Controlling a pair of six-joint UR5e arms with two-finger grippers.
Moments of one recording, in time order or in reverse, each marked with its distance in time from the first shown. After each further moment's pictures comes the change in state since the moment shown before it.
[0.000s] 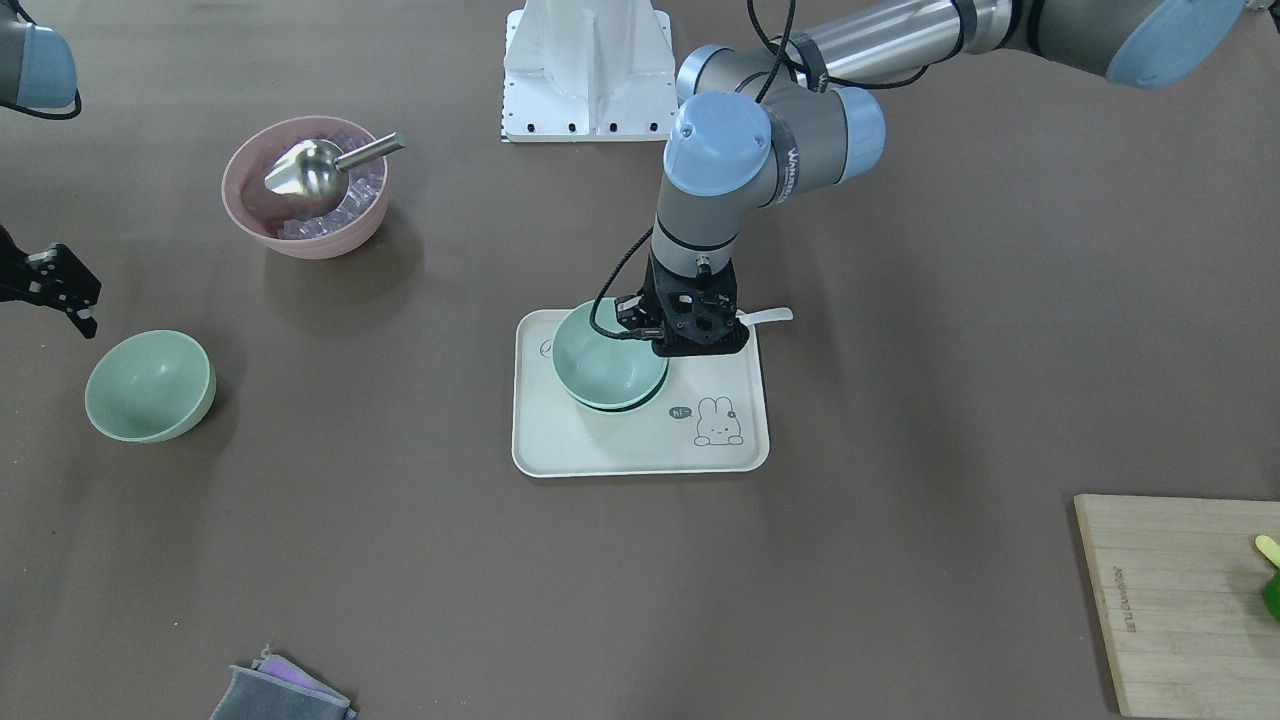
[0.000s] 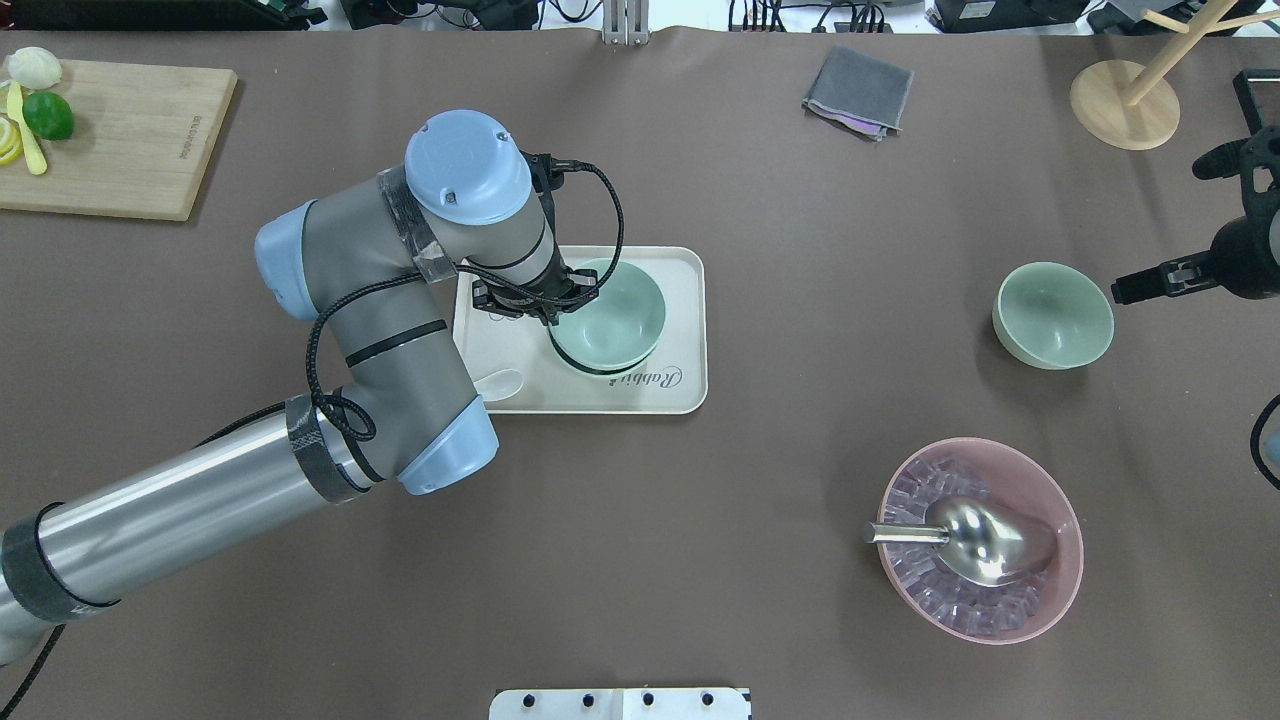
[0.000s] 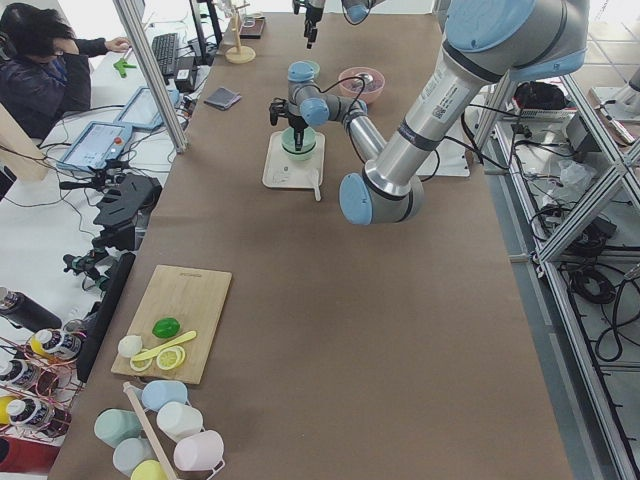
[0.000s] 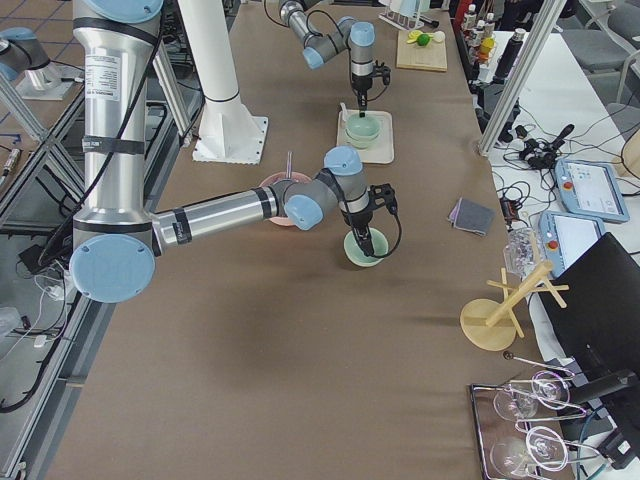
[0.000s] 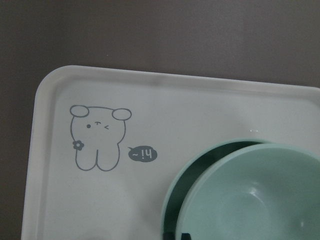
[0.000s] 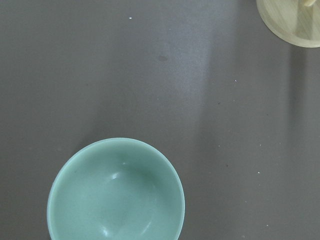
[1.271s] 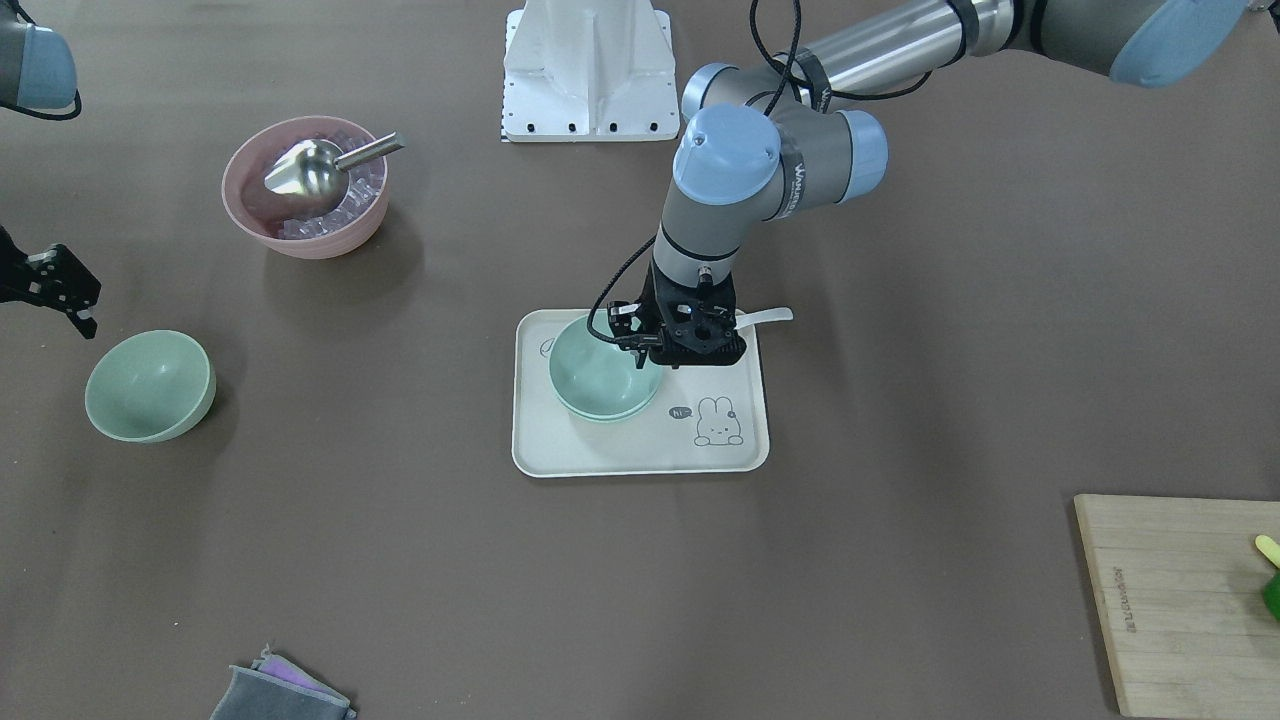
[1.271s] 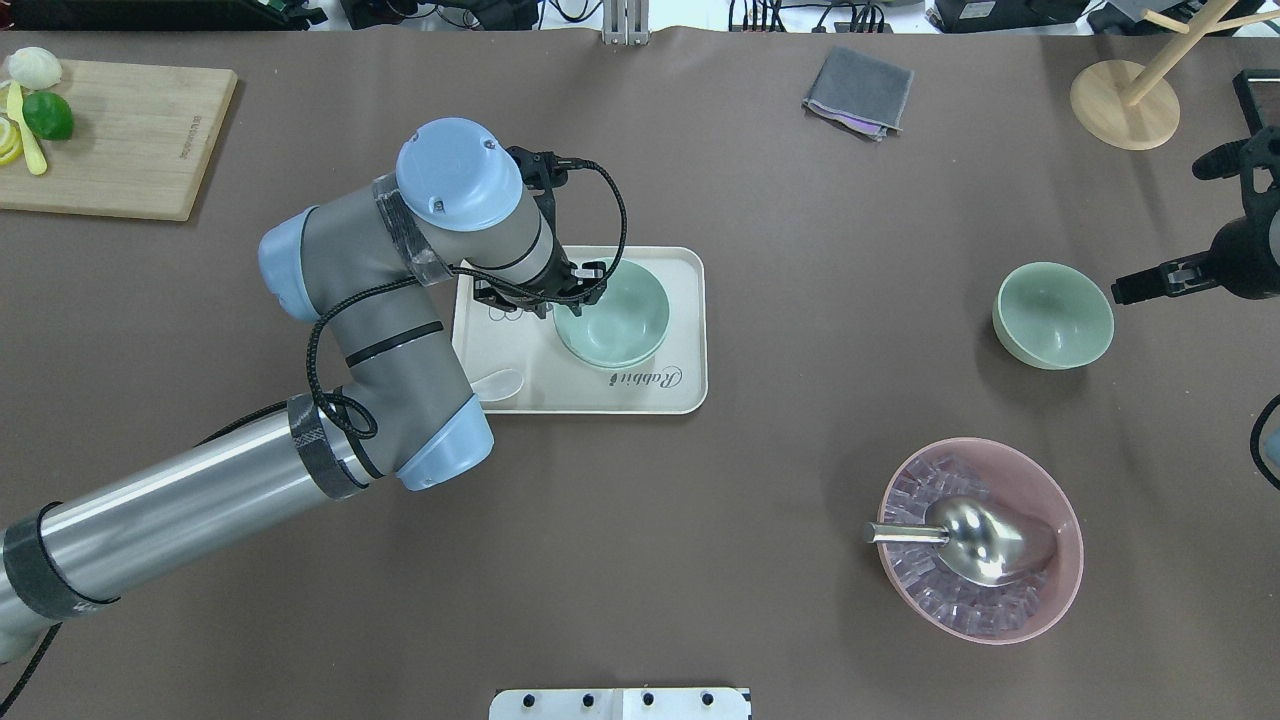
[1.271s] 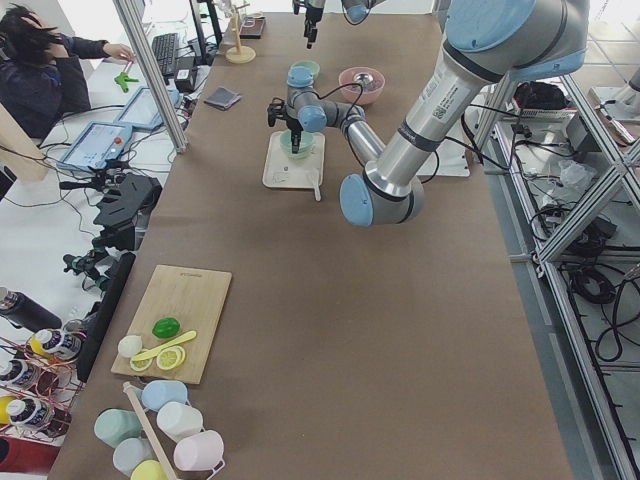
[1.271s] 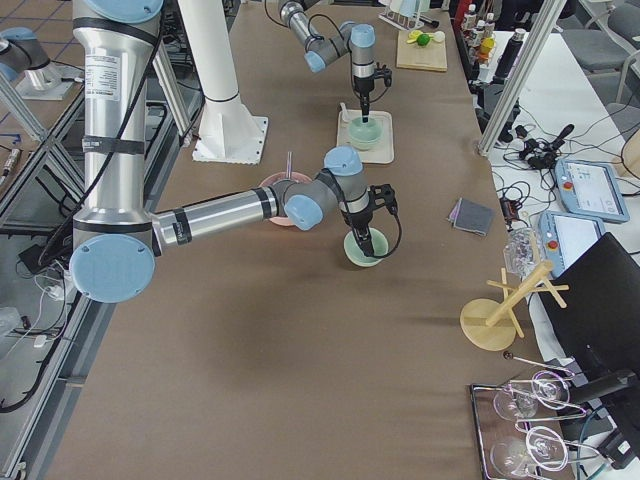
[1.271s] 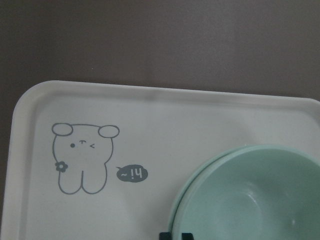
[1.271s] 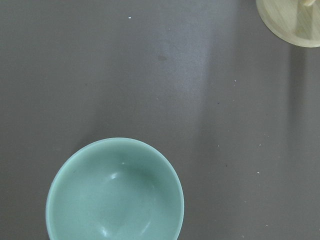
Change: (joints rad) left arm -0.005 0.009 0.030 -0.122 0.009 0.008; right arm 0.000 0.000 -0.002 0.000 -0.001 -0.001
